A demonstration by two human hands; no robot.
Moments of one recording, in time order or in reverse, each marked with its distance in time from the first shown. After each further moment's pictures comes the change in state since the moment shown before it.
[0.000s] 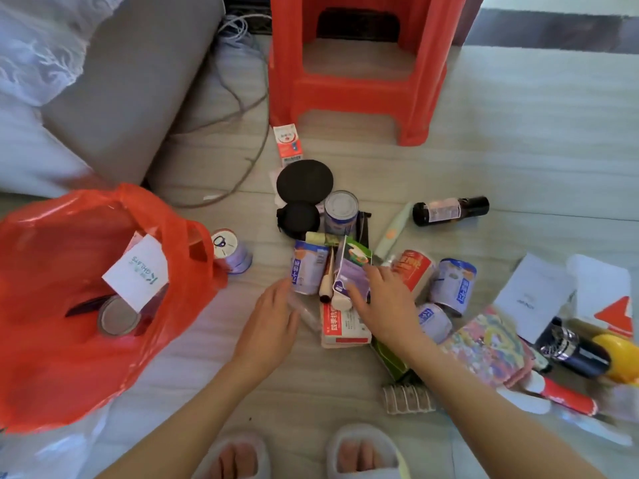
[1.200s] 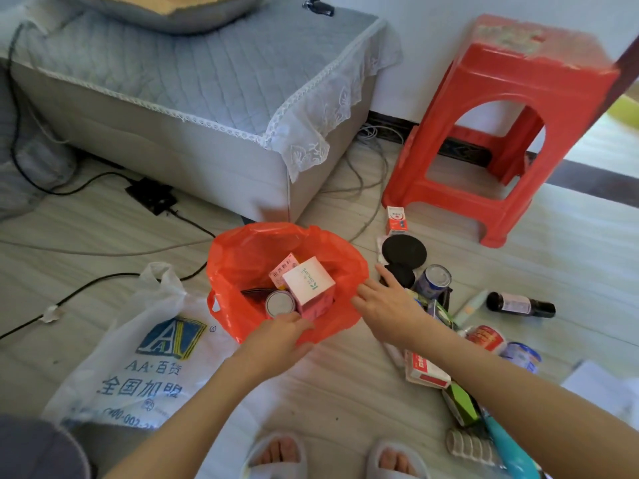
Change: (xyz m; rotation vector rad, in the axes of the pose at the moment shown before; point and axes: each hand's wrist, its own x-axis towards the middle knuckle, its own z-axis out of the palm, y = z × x) left_hand -0.122 -0.071 -0.189 0.278 -0.050 0.064; right_hand -0.030 -0.215 -0.060 -0.680 0.102 -1.059
